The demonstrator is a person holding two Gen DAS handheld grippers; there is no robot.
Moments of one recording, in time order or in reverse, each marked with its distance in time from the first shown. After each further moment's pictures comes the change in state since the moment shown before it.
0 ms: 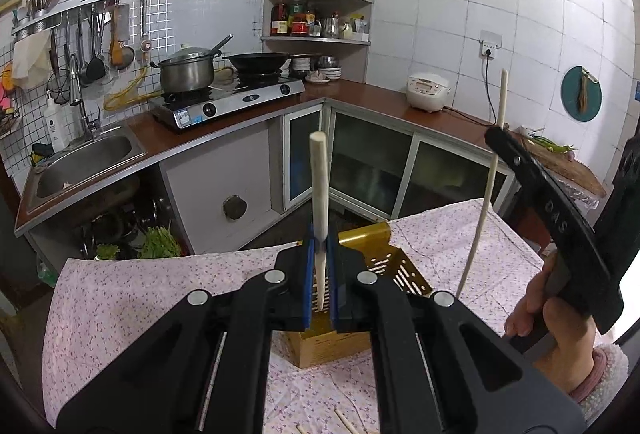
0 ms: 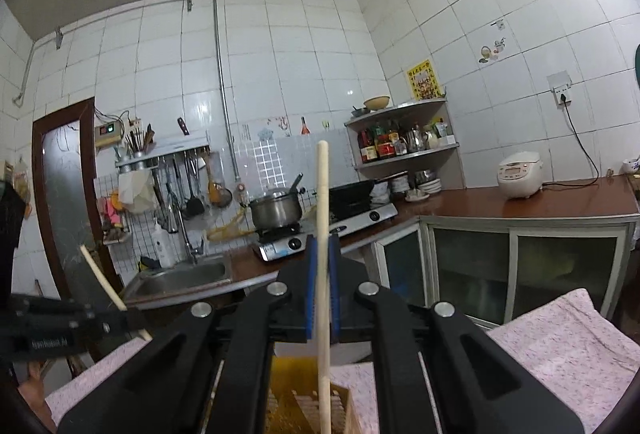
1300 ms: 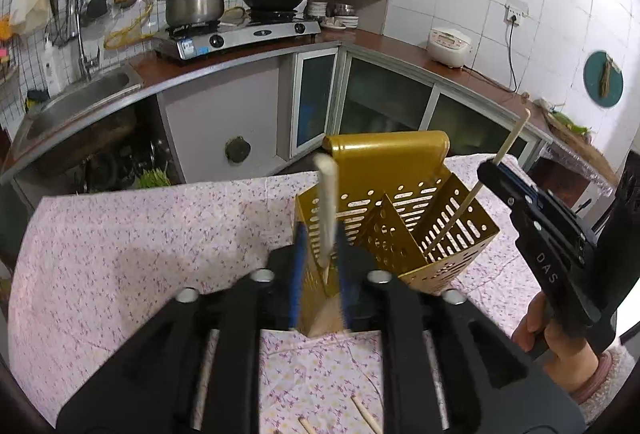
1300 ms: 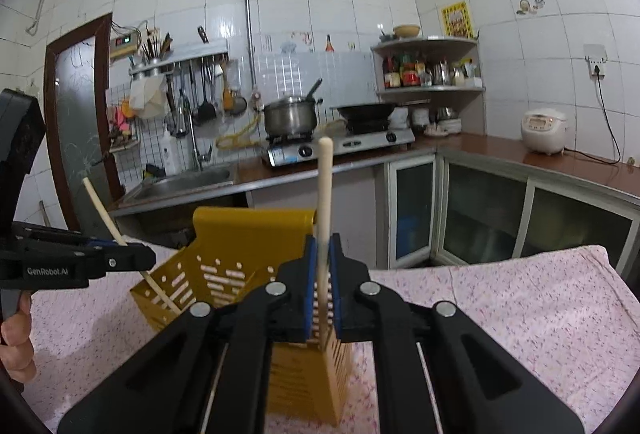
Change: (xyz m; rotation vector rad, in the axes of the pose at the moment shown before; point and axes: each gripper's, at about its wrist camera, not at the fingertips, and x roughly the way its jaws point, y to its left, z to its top) left arm 0.075 0.021 -0.069 -0.081 0.165 0.008; right arm 0.033 -0.011 -0.103 -0.120 0.290 0.053
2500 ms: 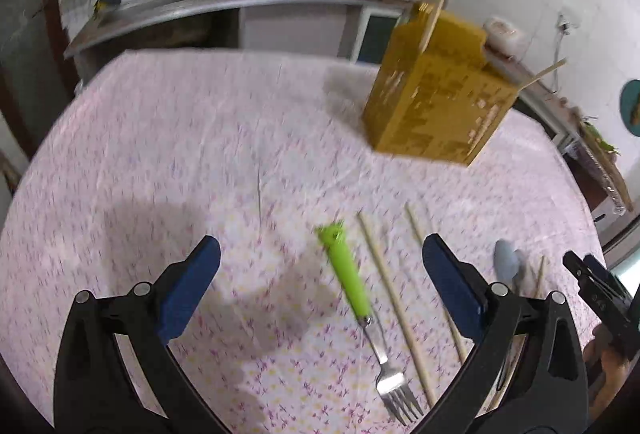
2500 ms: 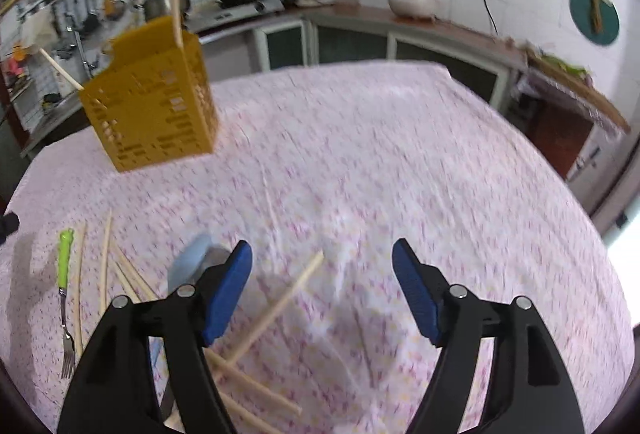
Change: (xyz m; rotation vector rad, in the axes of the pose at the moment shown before) left arm -0.081 0.037 -0.158 -0.223 0.146 0.130; right arm -0.154 -0.024 -0.119 0.179 0.472 -0.444
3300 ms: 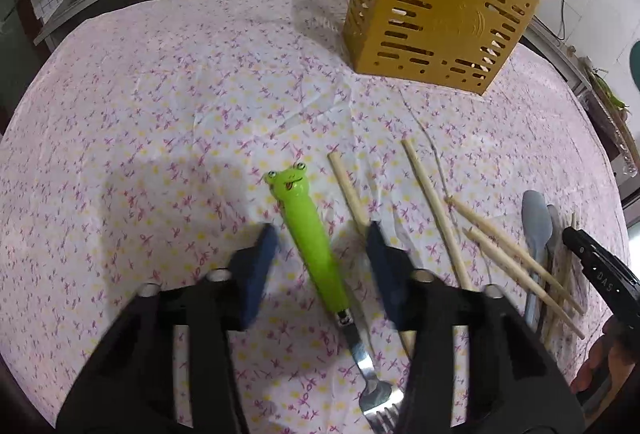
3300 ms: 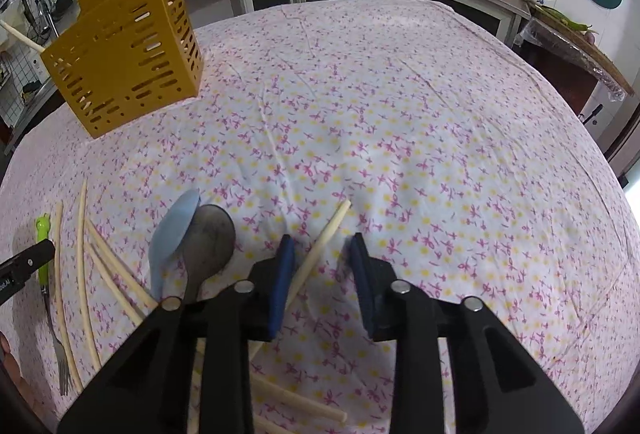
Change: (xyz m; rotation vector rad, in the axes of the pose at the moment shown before) left arm 0.070 -0.033 -0.018 0.078 0.175 0.003; right arm 0.043 0.016 -0.016 0.044 0.170 -0.025
